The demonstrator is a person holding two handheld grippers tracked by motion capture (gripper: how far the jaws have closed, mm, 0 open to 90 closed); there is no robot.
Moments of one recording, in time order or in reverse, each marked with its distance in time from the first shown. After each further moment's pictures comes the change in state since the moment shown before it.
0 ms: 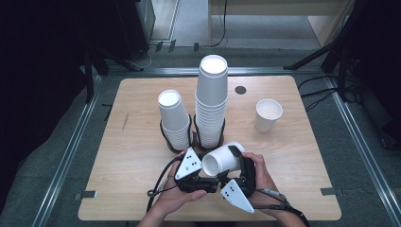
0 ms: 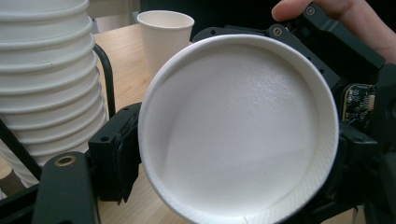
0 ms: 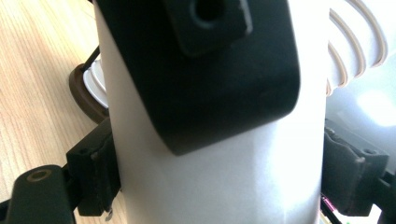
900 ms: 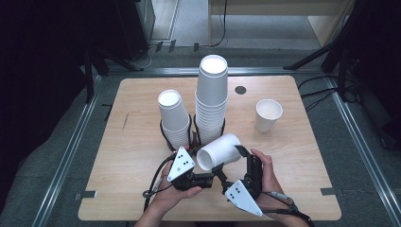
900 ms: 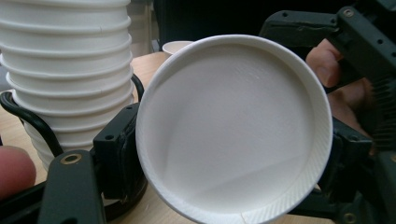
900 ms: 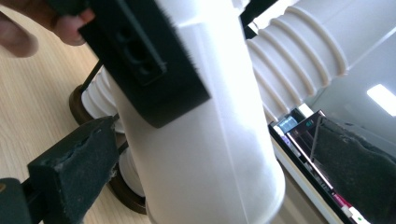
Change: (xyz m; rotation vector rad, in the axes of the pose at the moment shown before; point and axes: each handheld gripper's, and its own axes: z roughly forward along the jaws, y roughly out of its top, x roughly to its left) left arm 0.008 -0.001 -0.009 -0.116 0.069 0.014; right arm -0.020 0.019 -0.016 -0.005 0.010 0.065
